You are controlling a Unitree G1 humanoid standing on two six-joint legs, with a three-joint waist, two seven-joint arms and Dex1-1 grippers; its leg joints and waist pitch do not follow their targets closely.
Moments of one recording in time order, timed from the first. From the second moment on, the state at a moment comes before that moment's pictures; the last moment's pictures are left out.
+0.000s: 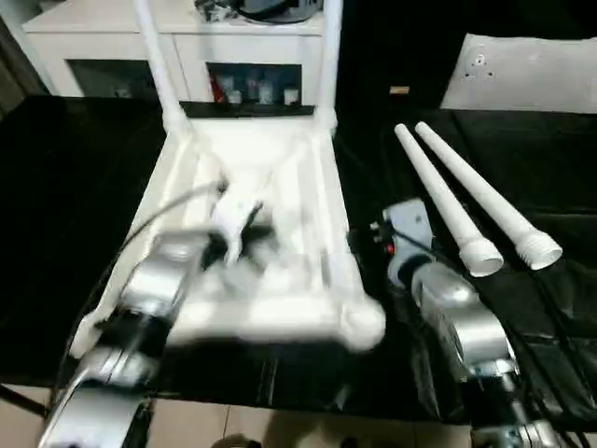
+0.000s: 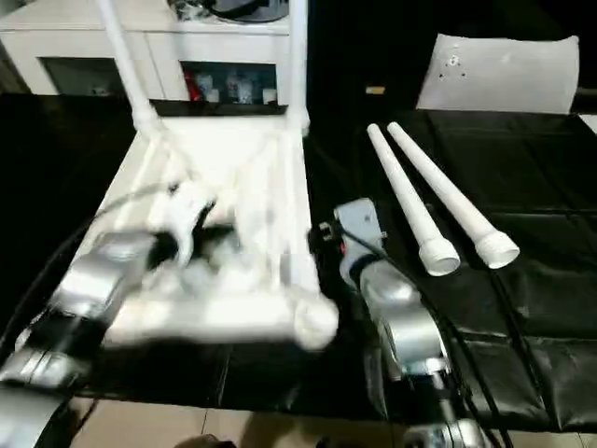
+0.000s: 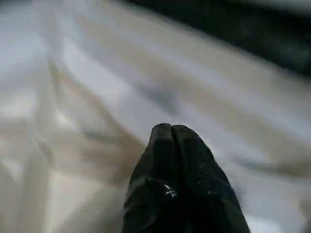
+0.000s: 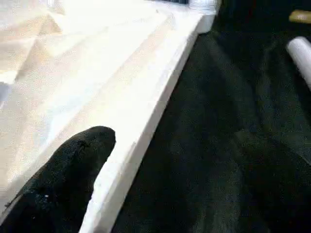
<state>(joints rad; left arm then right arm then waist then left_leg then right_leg) -0.63 0.26 -0.11 0.48 -0.04 0.34 -0.59 -0.36 -0.13 0.06 0.17 0.01 0.40 0.24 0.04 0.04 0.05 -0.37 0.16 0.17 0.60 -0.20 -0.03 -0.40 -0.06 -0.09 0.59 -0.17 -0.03</state>
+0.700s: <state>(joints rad) -0.38 0.39 -0.15 -0.03 -0.18 0.46 -0.82 -0.96 -0.36 -0.01 0.99 -0.07 0.51 0.20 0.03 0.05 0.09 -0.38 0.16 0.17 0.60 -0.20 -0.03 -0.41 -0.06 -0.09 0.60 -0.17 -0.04</state>
